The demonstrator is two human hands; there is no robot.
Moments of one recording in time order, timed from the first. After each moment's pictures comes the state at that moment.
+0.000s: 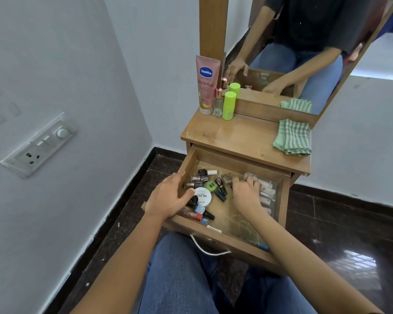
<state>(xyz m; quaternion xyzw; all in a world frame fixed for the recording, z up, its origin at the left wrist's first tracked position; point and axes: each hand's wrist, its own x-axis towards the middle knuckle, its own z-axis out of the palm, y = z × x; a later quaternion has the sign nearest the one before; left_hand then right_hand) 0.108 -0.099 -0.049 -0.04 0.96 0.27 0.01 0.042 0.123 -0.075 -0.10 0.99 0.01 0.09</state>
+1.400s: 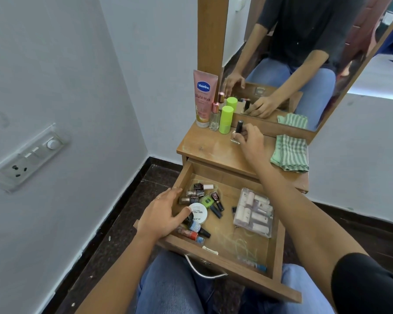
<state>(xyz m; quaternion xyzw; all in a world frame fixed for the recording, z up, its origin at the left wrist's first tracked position) 0.108 -0.100 -0.046 -0.02 0.96 0.29 0.00 -0.124 0.136 -0.017 -0.07 0.90 -0.41 -0.14</state>
